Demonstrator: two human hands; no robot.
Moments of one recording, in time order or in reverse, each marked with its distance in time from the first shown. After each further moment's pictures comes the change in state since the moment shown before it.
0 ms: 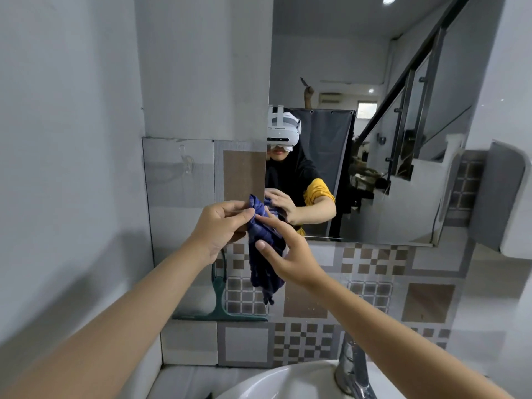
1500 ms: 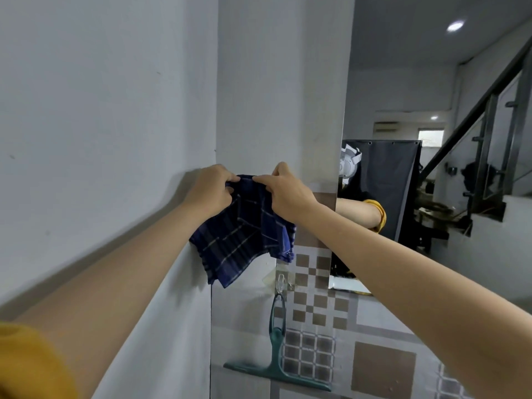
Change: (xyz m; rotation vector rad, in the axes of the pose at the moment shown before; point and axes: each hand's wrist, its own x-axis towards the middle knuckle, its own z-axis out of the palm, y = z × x) left_hand 0.086 0.091 -0.134 1.197 0.332 0.355; right_hand 0.213 -0.065 0.048 -0.675 -0.156 -0.190
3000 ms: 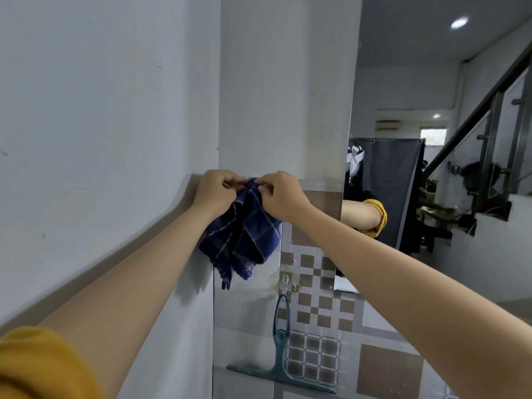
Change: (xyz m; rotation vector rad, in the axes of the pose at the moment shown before) left_hand 0.006 -0.014 0.021 -0.521 0.055 -0.117; right_hand 0.012 -0.010 0.019 0.287 0.106 0.115
